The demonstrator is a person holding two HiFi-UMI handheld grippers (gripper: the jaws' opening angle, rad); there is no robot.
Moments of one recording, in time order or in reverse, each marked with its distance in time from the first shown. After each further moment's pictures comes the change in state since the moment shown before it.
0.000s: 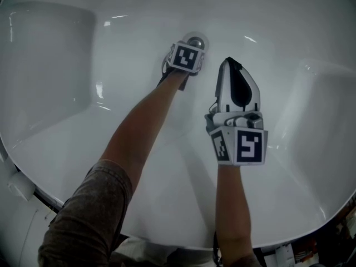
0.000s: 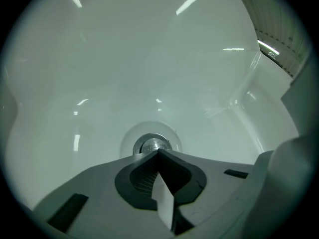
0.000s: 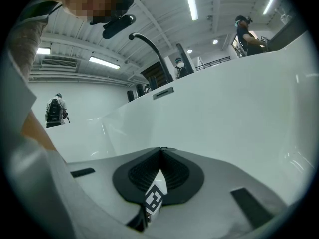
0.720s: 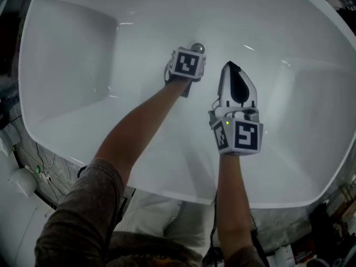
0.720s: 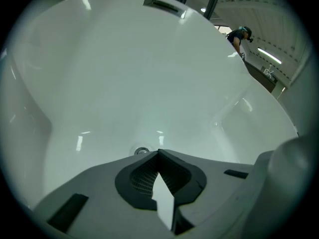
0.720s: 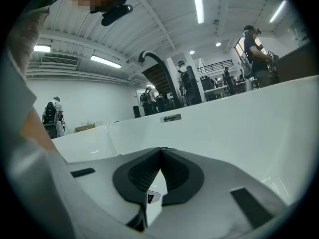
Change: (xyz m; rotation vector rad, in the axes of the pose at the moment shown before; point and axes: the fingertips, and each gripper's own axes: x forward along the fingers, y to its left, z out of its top) left arm -0.171 -0.032 0.045 -0.069 -0.041 0.026; right arm -0.045 0.043 0.104 -0.039 0.030 -0.026
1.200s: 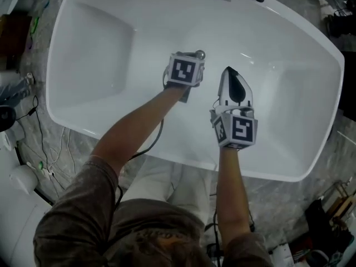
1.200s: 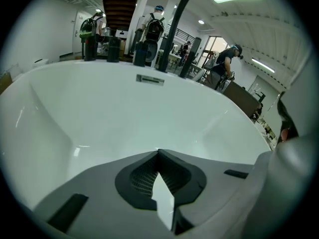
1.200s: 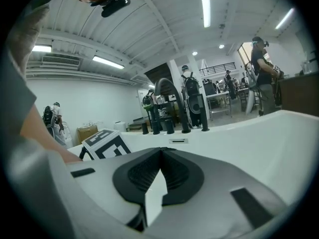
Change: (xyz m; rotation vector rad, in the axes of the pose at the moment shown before) left arm -0.202 -0.056 0.061 -0.025 -0.112 -0.067; right arm -0.073 0.045 0.126 -0.030 0.006 -0.006
